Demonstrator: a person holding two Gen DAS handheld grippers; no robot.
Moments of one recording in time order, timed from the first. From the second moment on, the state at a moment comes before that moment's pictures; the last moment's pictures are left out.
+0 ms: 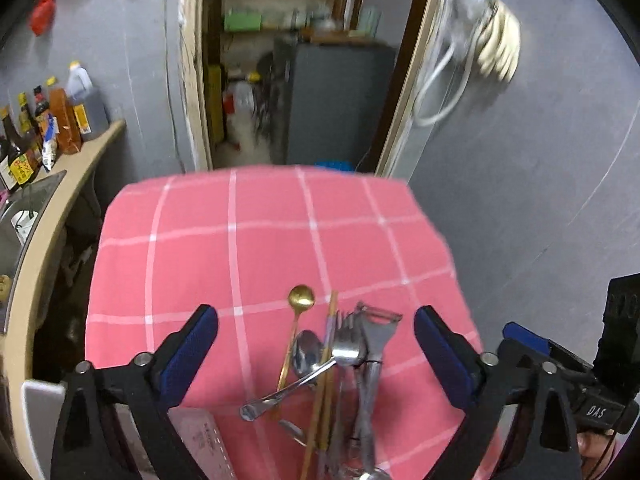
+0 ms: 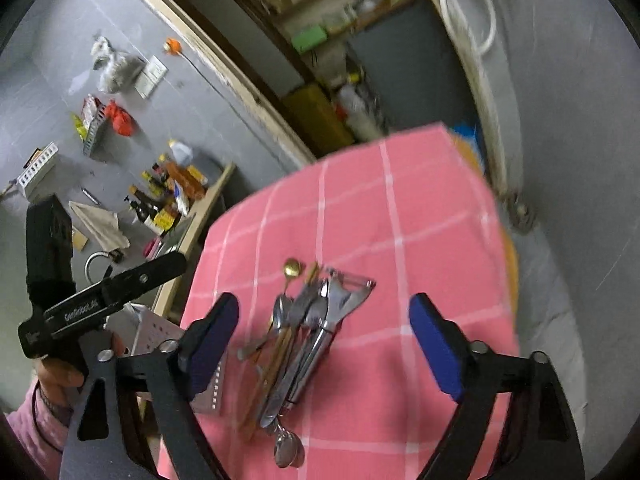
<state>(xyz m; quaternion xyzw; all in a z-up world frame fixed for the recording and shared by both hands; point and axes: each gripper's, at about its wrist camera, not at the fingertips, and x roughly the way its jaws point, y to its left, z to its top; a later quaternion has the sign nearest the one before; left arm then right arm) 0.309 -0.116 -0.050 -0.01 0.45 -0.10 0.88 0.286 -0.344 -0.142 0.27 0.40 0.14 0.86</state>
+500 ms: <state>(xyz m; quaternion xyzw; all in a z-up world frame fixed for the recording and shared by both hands) 0.370 -0.121 -0.157 -0.06 0.59 -0.04 0.80 0.340 -0.308 -0.235 0.30 0.50 0.16 0.79</state>
